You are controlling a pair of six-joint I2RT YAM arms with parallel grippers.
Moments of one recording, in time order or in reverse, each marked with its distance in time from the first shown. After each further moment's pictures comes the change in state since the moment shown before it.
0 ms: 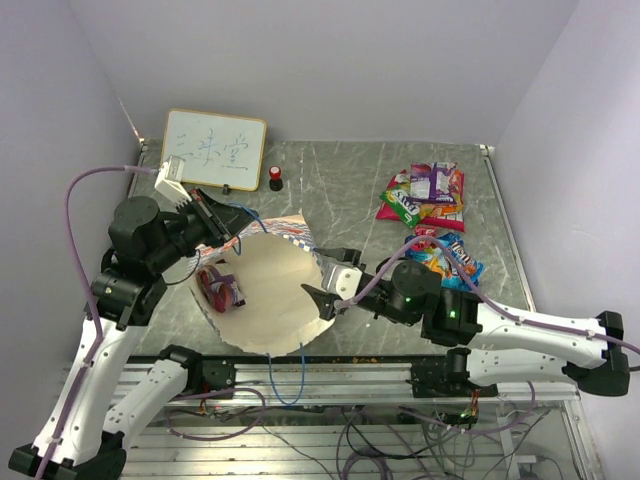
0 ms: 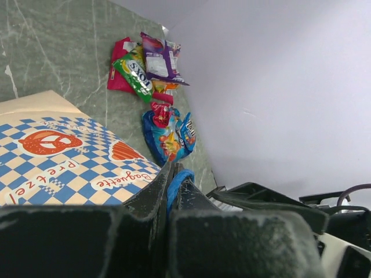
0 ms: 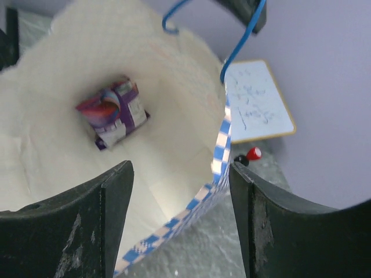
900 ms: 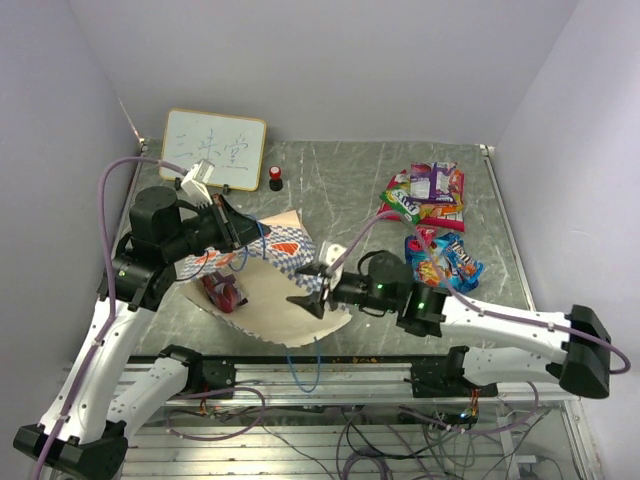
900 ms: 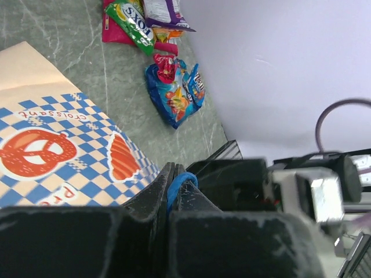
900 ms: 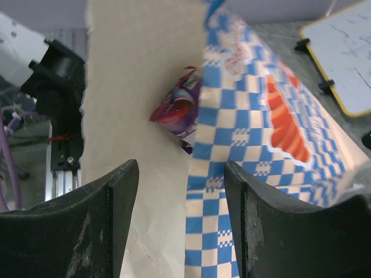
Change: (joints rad) left arm 0.000 0.074 -0.022 -0.051 0.182 0.137; right arm -0.181 0.109 -0.109 0.182 -0.318 0.489
